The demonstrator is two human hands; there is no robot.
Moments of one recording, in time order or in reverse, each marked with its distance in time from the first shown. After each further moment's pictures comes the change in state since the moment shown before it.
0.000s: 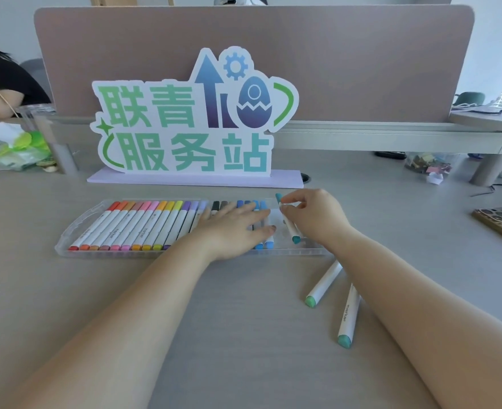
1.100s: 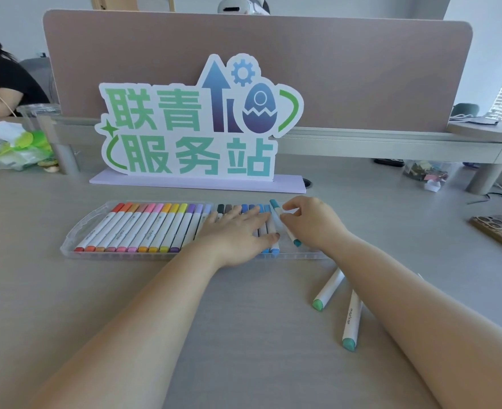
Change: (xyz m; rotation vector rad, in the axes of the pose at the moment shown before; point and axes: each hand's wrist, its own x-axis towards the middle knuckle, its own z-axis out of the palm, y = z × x) left_hand 0.000 -0.005 0.004 0.028 0.014 0.011; right_hand 0.002 -0.007 0.009 -0.173 -0.084 0.000
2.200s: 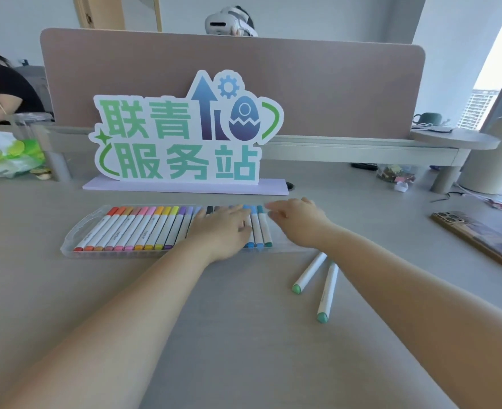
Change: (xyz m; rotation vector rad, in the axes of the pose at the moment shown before) left_hand -0.013 0.005 -0.006 -0.035 0.177 0.019; right_hand -0.019 0.000 -0.019 -0.324 -0.063 -0.172
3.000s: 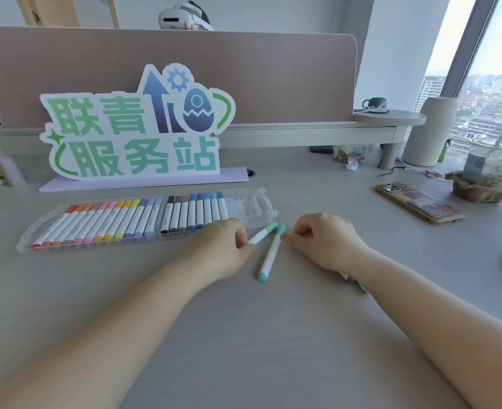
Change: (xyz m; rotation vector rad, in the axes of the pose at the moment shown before) left_hand -0.071 0.081 0.005 -0.227 0.015 -0.032; right_hand -0.120 0.060 -0.012 0.046 0.168 0.153
